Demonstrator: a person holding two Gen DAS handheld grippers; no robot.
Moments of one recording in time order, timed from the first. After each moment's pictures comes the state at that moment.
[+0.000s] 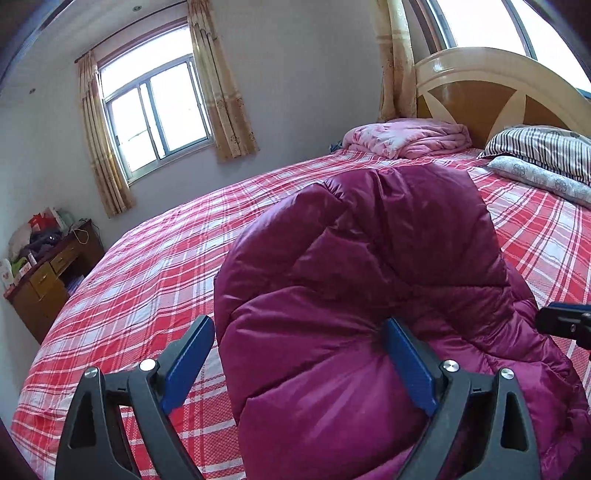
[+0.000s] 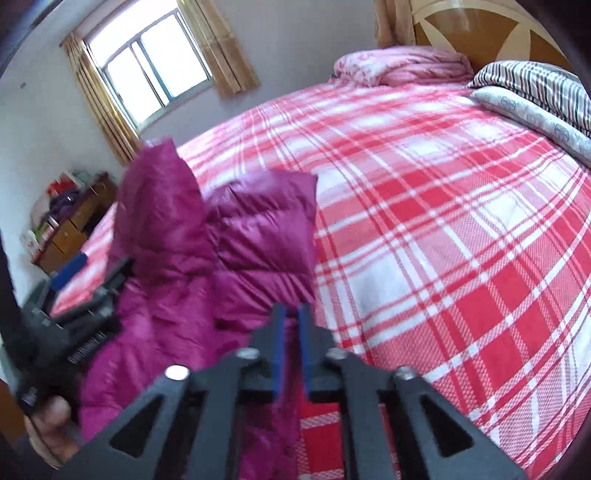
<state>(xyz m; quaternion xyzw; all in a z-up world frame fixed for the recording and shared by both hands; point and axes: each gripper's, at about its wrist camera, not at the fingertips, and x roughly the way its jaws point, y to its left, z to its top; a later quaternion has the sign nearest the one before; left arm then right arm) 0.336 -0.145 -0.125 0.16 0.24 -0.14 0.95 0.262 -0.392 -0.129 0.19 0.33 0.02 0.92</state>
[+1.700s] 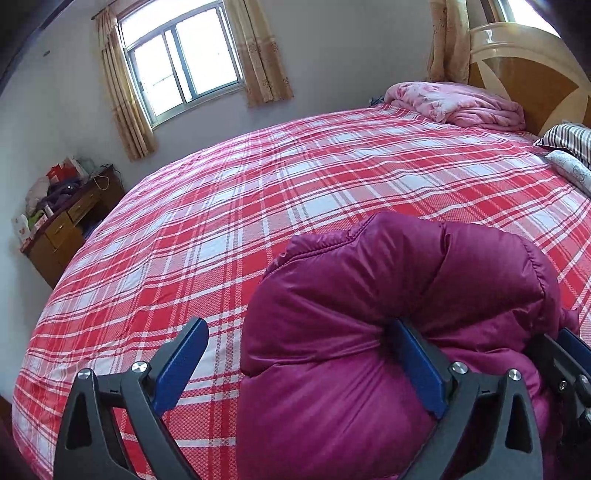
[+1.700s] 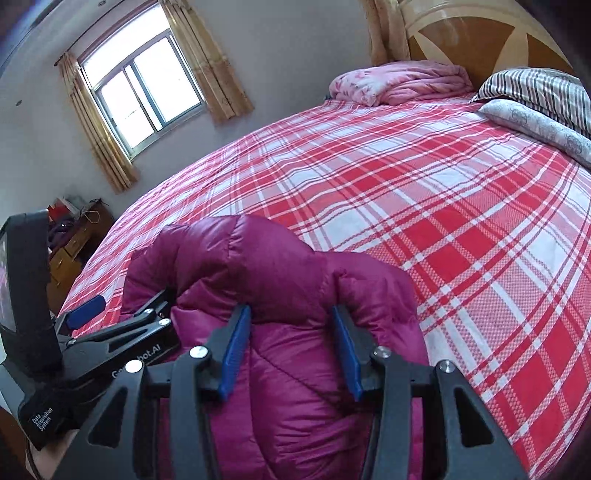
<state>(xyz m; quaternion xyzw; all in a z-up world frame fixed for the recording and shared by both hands) 0.418 -0.186 -0.149 0.14 0.34 -0.04 0.93 0.316 -0.379 -0.143 0.20 0.32 -0.01 0.93</state>
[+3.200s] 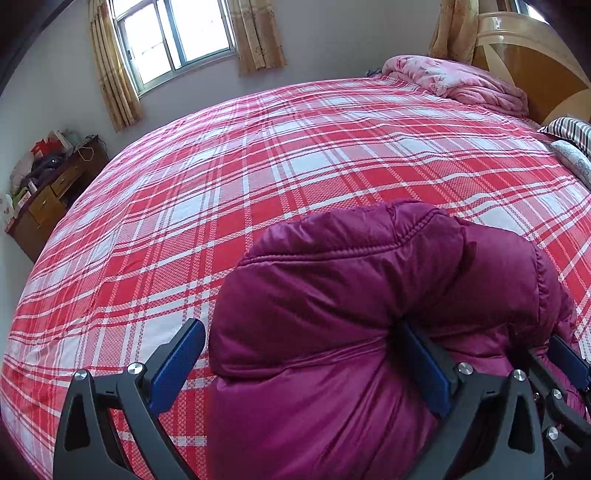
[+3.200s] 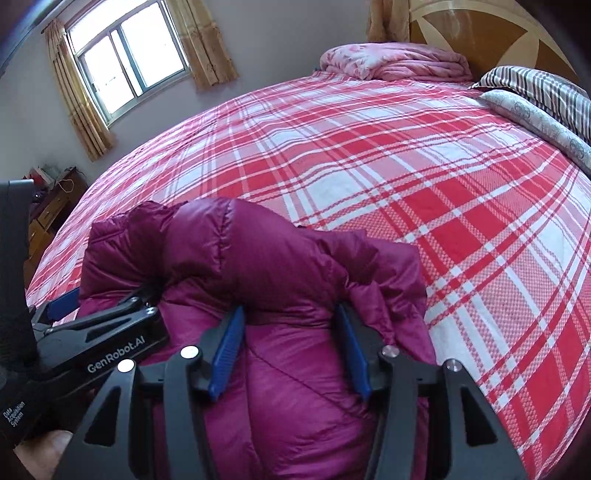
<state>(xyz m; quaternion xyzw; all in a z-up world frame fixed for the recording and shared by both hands) 0.439 -0.181 -0.179 0.12 0.40 -0.06 0.91 0.339 -0.369 -0.166 0.16 0.38 -0.05 0.91</state>
